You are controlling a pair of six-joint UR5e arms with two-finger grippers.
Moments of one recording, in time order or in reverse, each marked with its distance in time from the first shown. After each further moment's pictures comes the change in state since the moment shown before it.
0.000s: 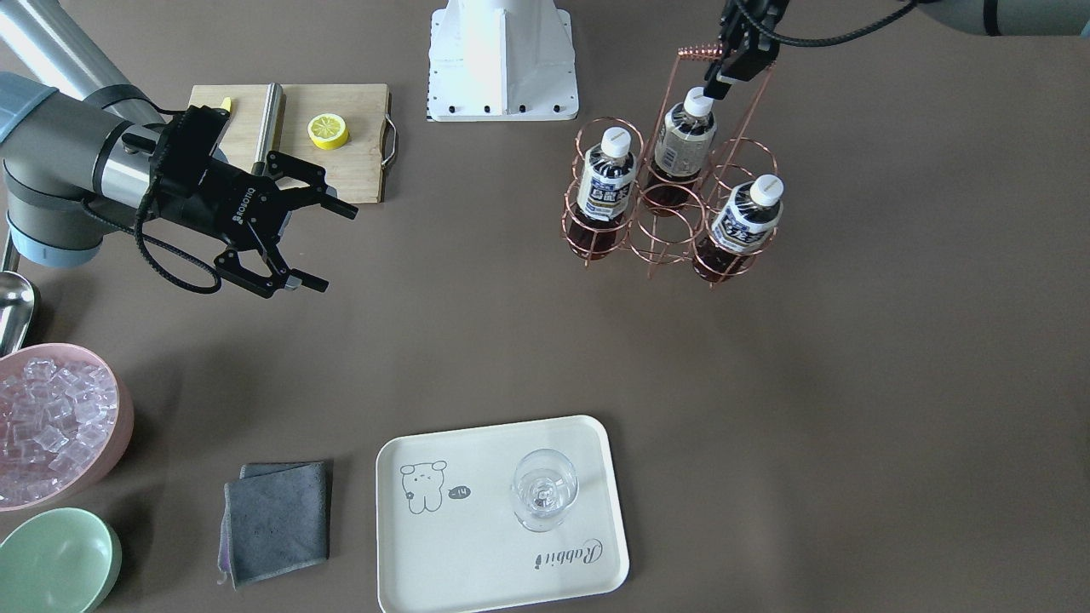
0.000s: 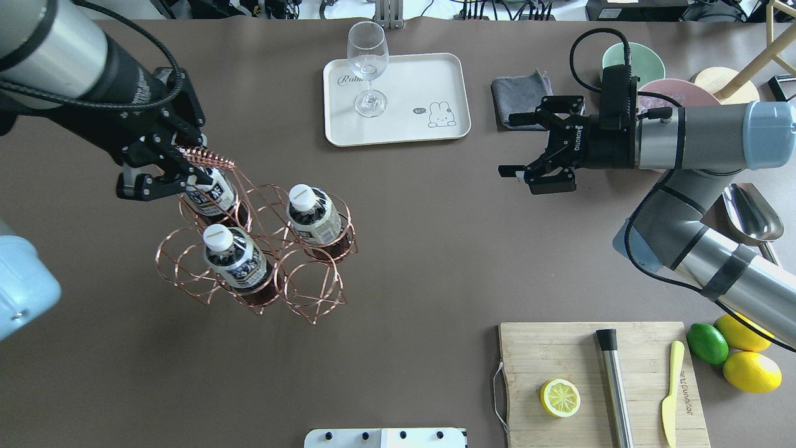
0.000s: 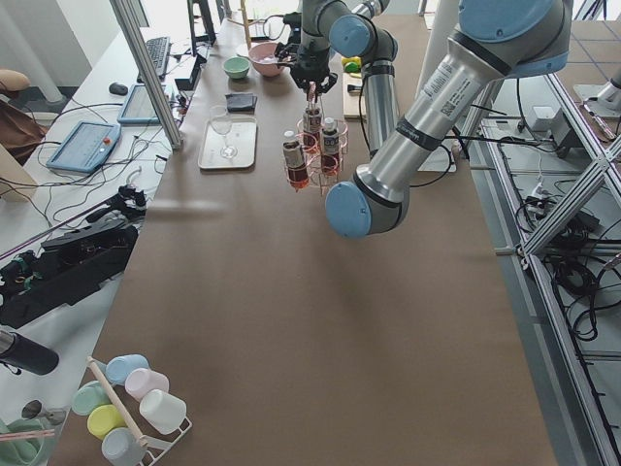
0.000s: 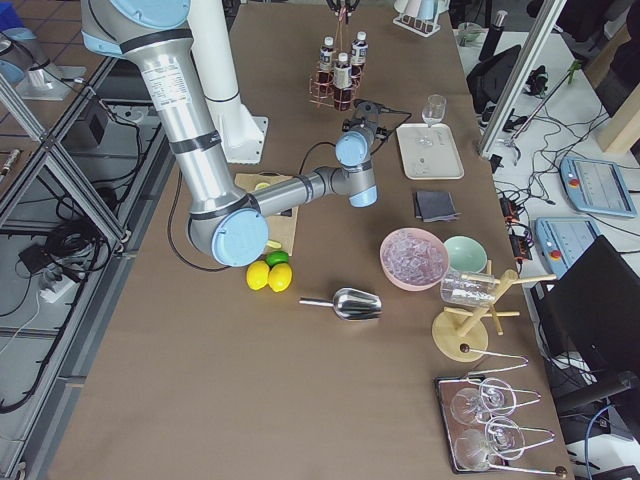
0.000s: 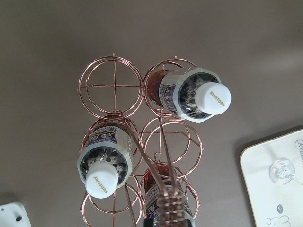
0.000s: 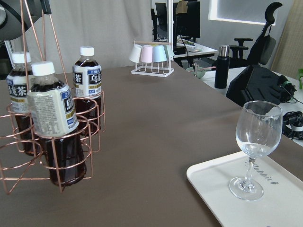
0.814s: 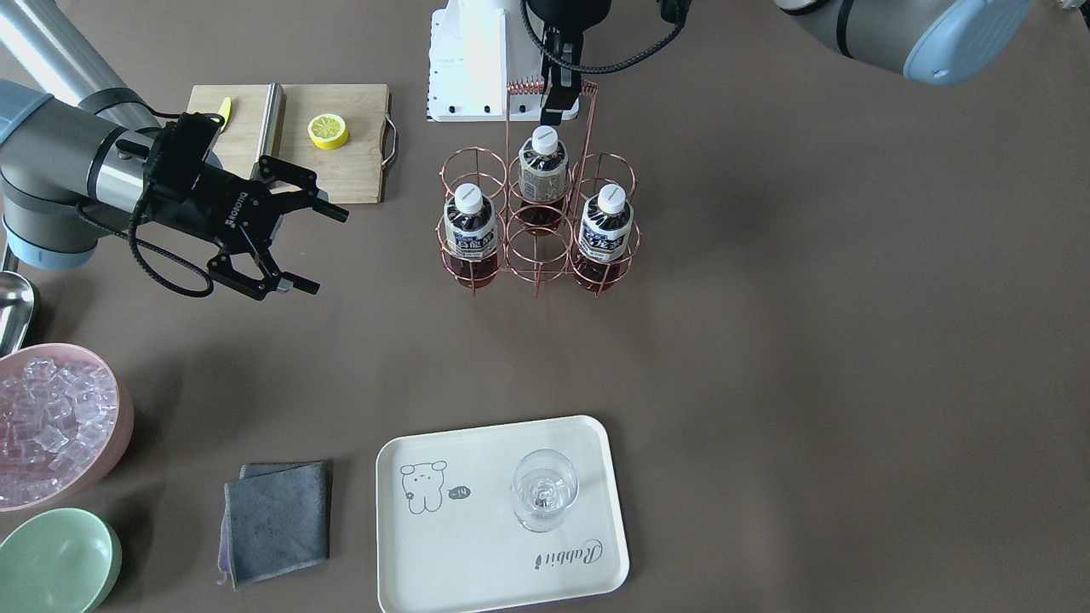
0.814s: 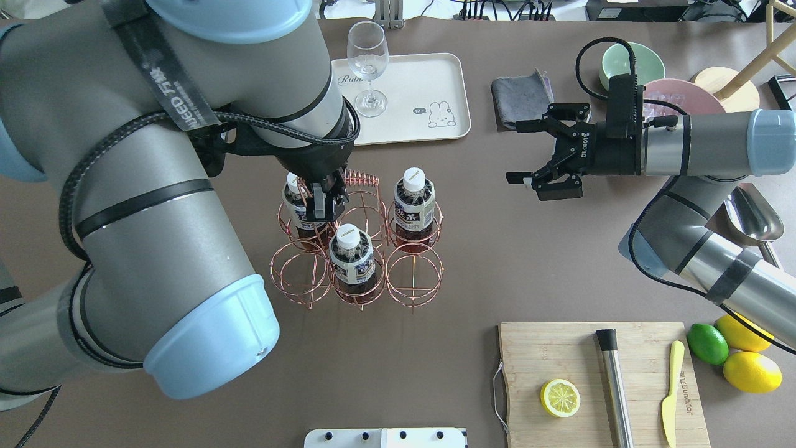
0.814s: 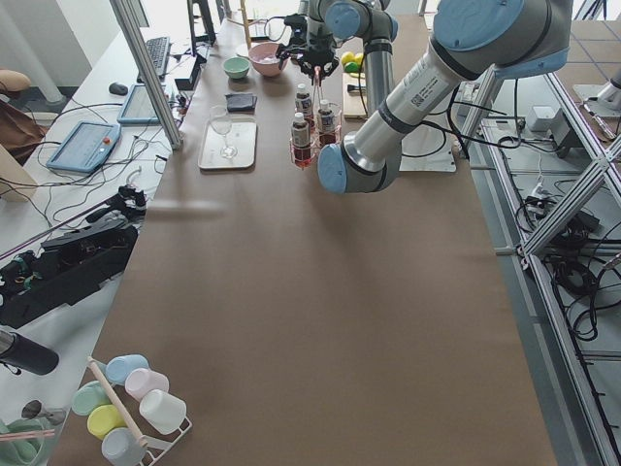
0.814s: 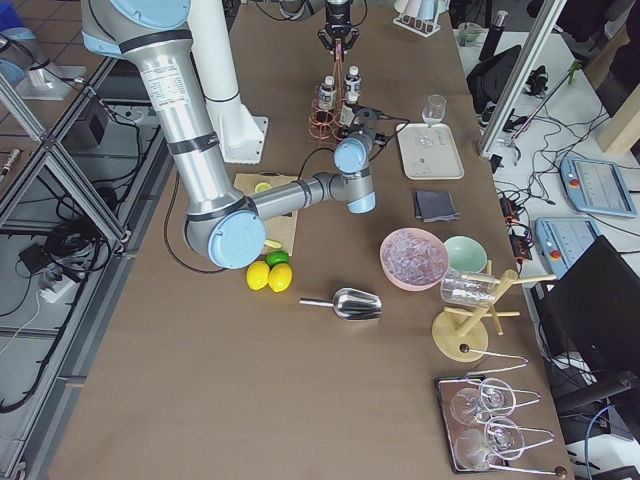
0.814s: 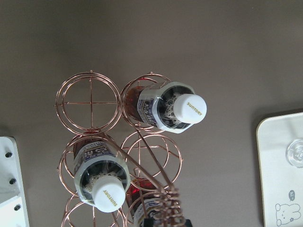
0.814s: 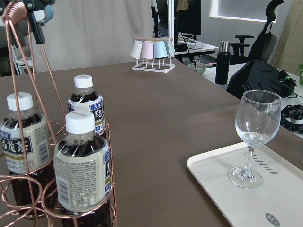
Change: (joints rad) left arm 0.225 -0.270 0.266 -0.021 0.198 -0.301; right arm -0.002 -0.018 -0.019 0.032 0.004 -0.002
